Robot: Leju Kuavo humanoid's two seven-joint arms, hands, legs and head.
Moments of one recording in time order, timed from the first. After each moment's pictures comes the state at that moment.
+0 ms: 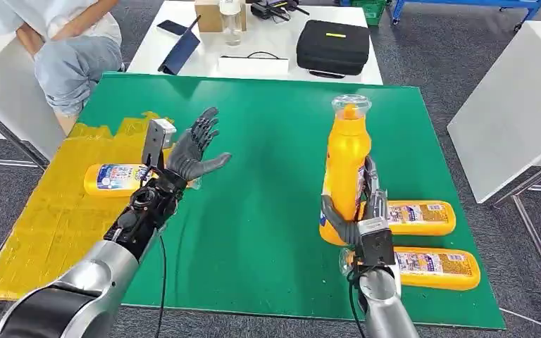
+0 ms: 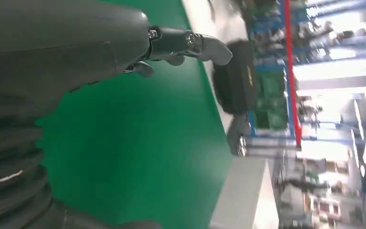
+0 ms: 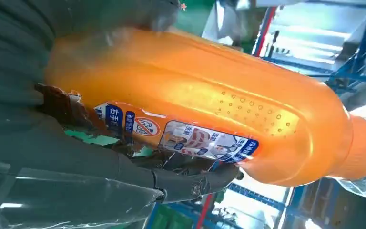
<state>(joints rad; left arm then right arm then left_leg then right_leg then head) -0.70 -0.10 -0.12 -0.67 -0.04 -0.39 -0.41 -0.20 0.13 0.24 -1.26 0.22 -0.36 -0.67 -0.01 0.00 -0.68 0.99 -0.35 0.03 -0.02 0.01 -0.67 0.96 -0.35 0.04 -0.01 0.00</state>
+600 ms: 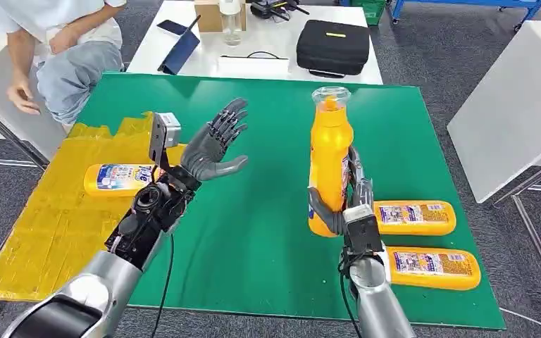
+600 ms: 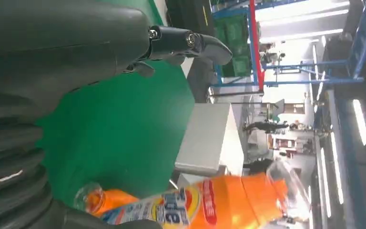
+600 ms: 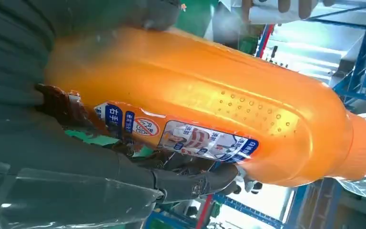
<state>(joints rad) -0.61 -0.09 -0.29 -0.98 0.17 -0.49 -0.28 -0.26 0.16 0.25 -1.19 0.27 -0.33 -0.66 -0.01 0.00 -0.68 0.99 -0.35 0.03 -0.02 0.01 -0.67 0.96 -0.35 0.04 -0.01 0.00</state>
